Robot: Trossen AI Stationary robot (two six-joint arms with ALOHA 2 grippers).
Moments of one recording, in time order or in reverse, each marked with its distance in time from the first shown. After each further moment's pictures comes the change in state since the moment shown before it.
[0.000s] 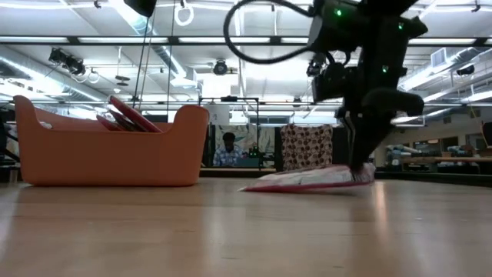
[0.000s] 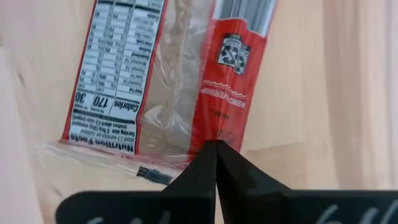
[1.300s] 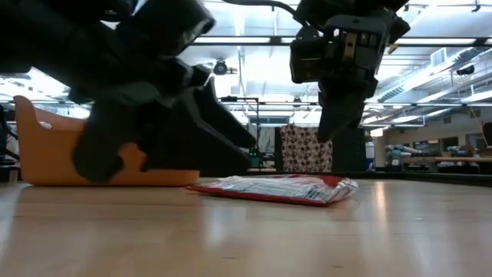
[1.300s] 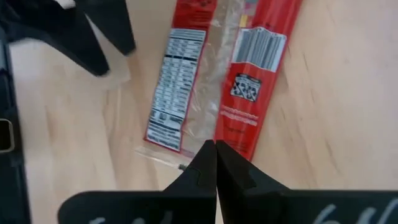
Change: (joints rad) left arm 0.042 0.652 0.137 0.275 -0.238 0.083; right arm 0.006 -0.002 0.046 0.251 -0.342 0.283
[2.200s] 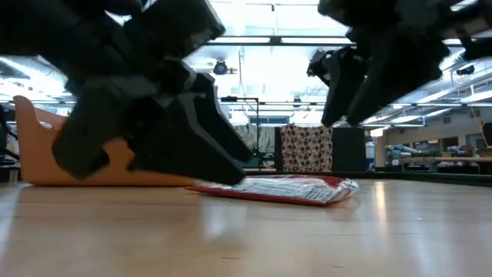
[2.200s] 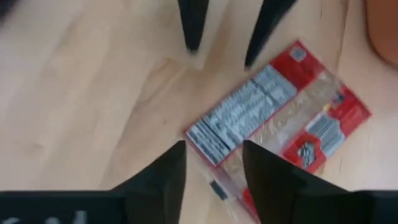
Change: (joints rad) left arm 0.009 0.014 0.086 -0.199 0.057 -0.089; right arm 0.295 0.014 0.000 0.112 0.317 -0.500
